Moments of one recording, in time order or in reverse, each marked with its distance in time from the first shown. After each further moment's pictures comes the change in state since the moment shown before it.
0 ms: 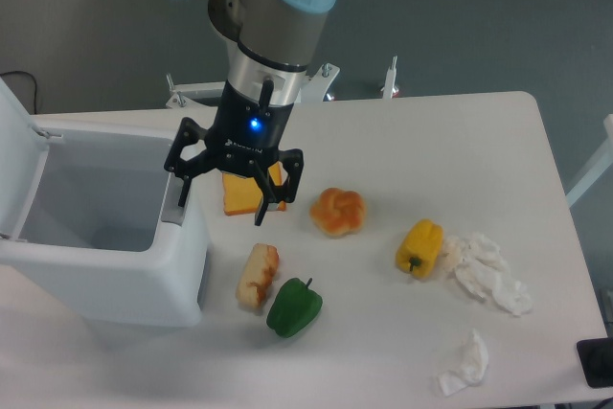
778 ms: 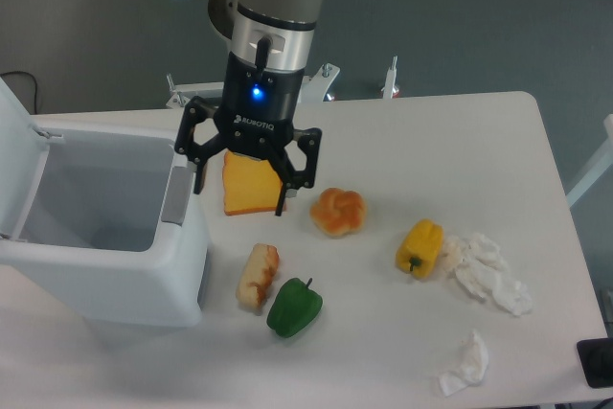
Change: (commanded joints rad) arm 0.000 0.026 0.041 0.002 0.234 0.325
